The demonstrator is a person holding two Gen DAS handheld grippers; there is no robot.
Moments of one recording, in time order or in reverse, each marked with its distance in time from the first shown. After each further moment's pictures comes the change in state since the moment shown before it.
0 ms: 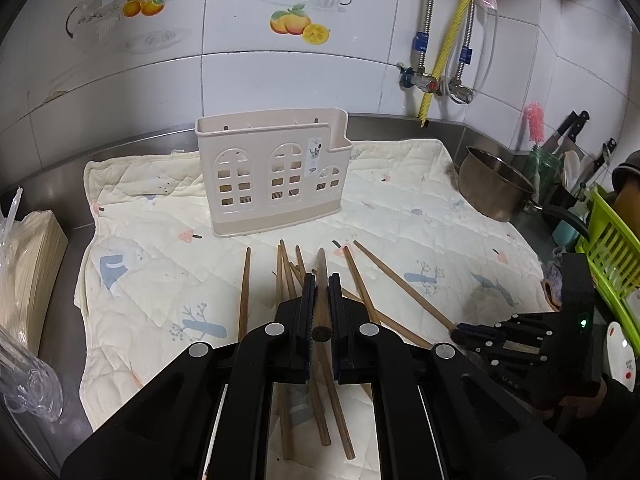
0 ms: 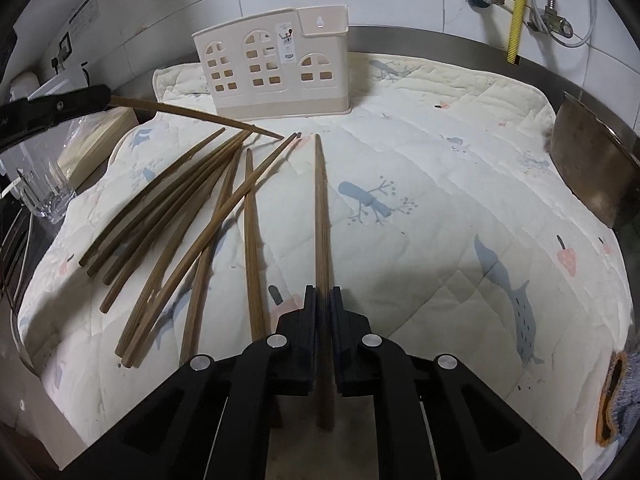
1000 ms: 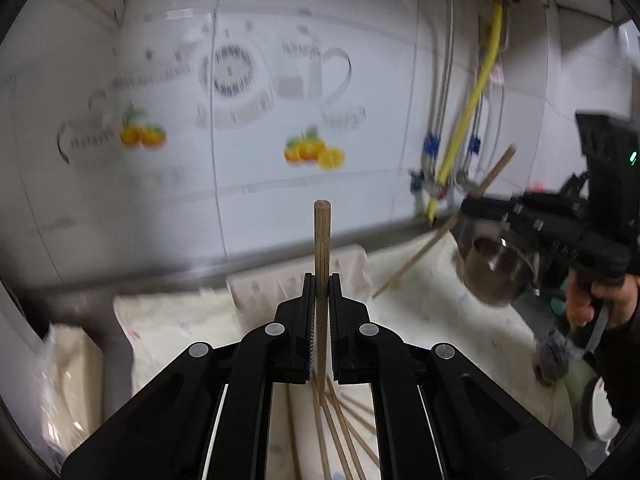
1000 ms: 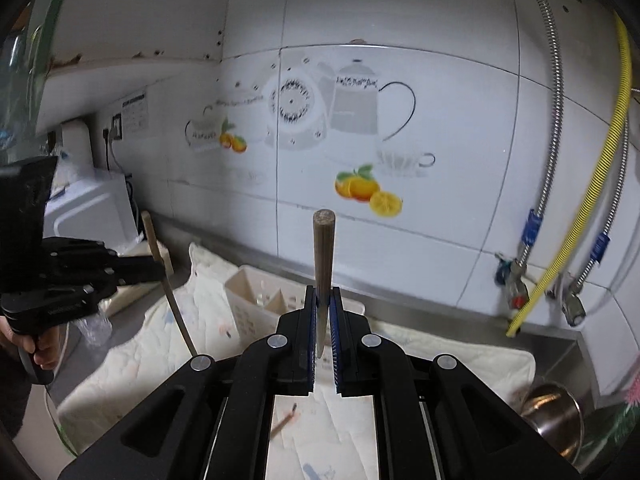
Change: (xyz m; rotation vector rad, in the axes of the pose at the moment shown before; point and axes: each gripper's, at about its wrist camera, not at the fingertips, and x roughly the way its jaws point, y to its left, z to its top) left arm -0.048 0.022 0.152 0.051 -0.186 0.014; right arm -0.116 0.007 0.252 -0.243 -0.360 0.087
